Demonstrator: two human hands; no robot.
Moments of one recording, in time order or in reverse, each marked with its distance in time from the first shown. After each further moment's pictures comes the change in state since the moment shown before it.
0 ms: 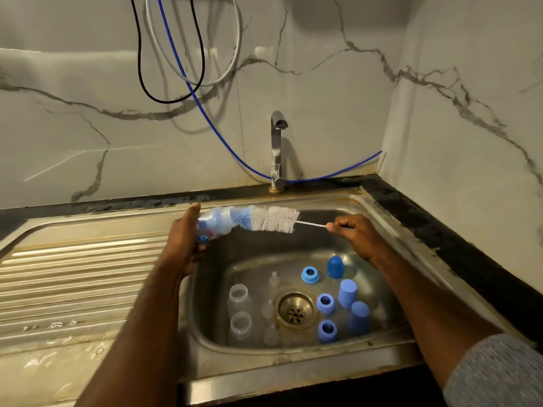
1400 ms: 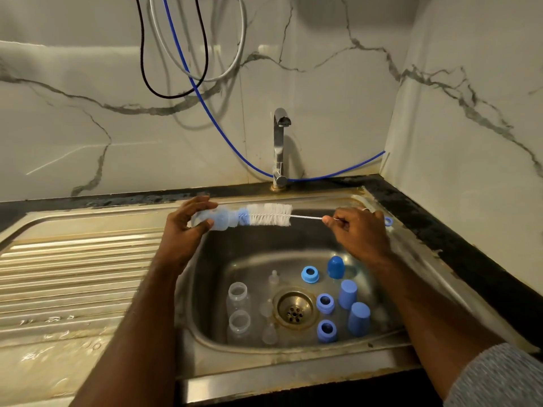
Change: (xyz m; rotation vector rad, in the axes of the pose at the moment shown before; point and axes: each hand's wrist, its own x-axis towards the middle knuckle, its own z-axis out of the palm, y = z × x) left_hand 0.008 -0.004 -0.014 0.393 -0.104 0.624; right_hand 0.012 0.013 0.009 -0.680 0.262 -0.165
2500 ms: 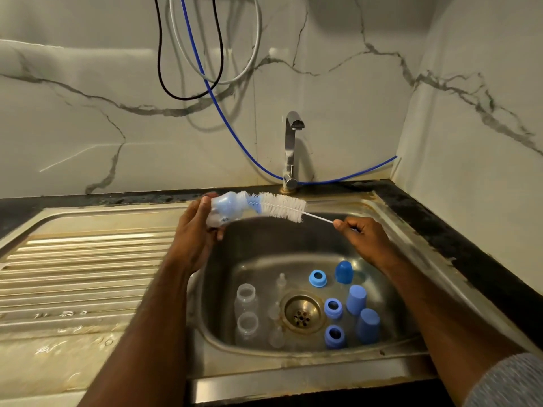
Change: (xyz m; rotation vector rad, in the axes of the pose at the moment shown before) left_hand -0.003 0.021 0.005 -0.661 0.047 -0.373; right_hand -0.001 -0.007 0.000 0.464 -0.168 0.173
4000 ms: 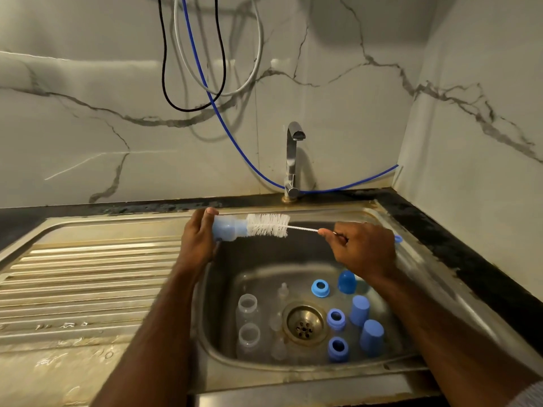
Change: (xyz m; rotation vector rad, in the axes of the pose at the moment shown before) left_hand 0.014 -0.013 -0.004 0.465 0.090 0.196; right_hand -0.012 -0.033 -0.001 -0.571 0.273 -0.439
